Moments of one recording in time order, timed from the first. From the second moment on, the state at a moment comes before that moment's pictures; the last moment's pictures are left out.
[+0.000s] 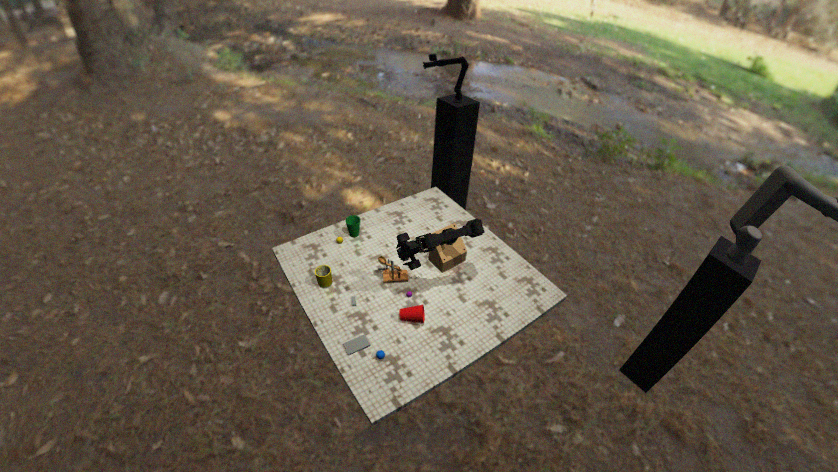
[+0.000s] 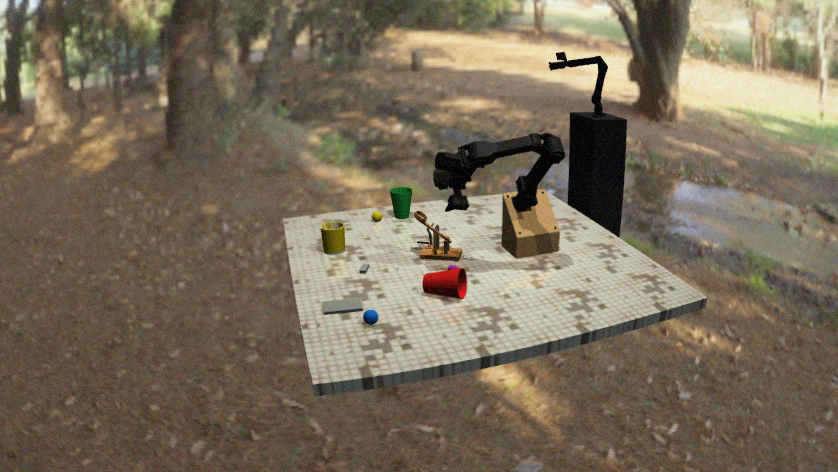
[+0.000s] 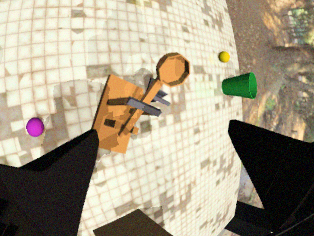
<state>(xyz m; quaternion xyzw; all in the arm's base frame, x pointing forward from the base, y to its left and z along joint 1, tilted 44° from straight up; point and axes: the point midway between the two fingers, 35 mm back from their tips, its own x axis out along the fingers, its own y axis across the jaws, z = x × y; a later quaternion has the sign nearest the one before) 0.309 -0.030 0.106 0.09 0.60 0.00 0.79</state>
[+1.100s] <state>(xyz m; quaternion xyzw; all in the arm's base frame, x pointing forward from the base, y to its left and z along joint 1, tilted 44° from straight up) 0.325 -0.042 -0.018 0.43 0.69 0.08 0.58</state>
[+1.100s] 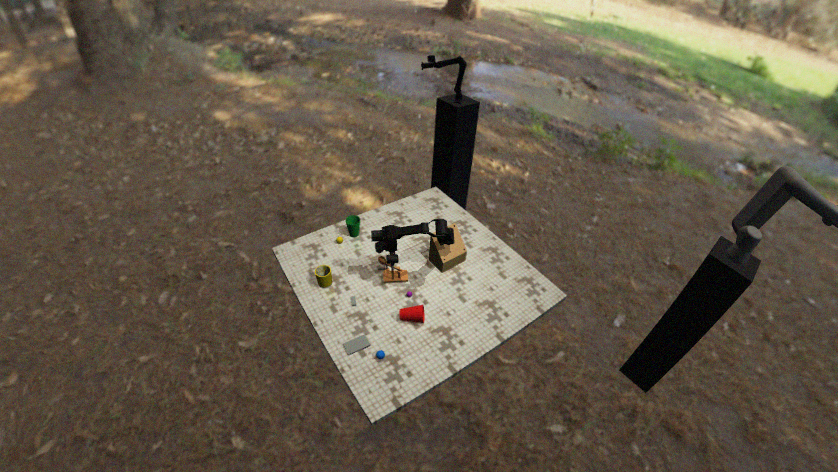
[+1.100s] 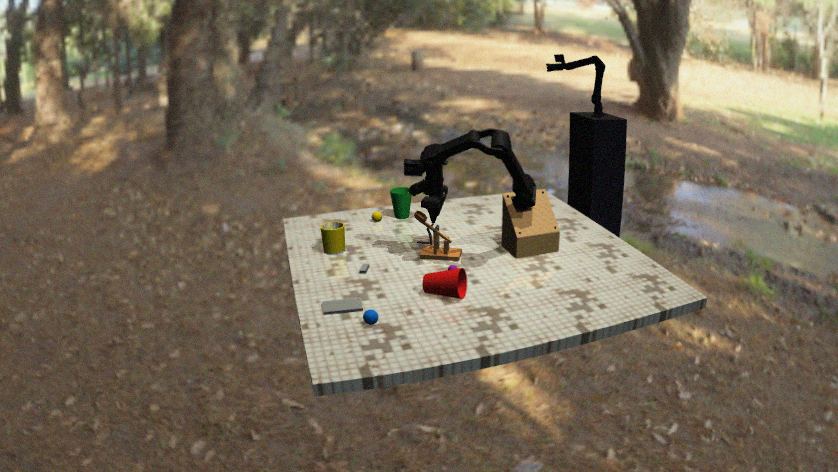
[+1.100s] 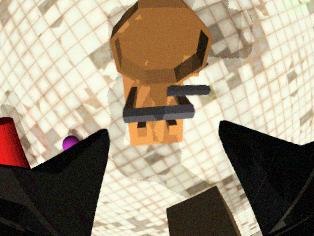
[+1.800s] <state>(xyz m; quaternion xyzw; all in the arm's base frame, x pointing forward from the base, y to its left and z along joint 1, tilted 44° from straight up) 0.326 -0.043 -0.018 0.43 0.69 0.08 0.58</state>
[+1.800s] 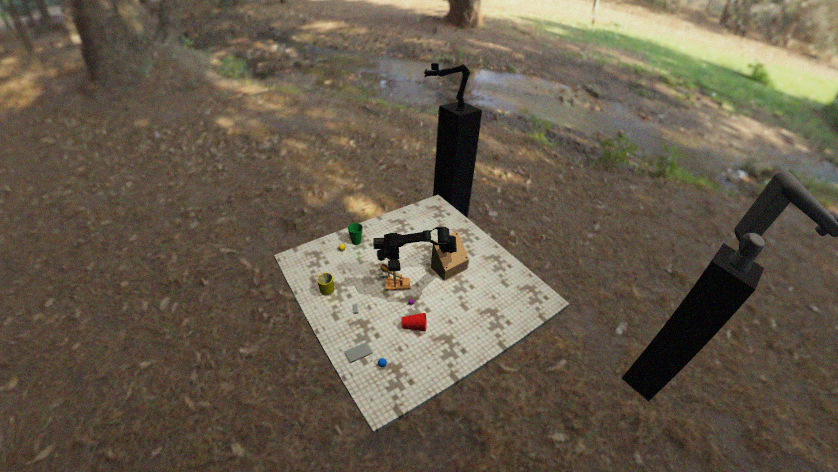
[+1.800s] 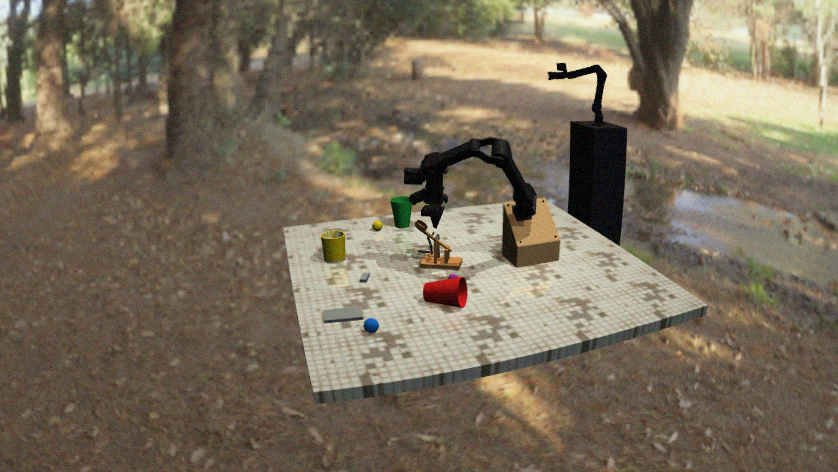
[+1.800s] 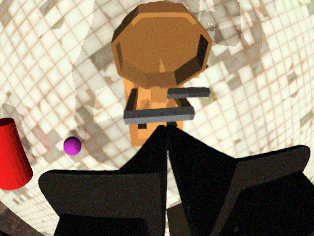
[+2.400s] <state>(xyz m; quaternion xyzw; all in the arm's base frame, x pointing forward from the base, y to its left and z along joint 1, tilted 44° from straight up) 0.338 -0.034 -0.036 0.43 0.69 0.08 0.58</state>
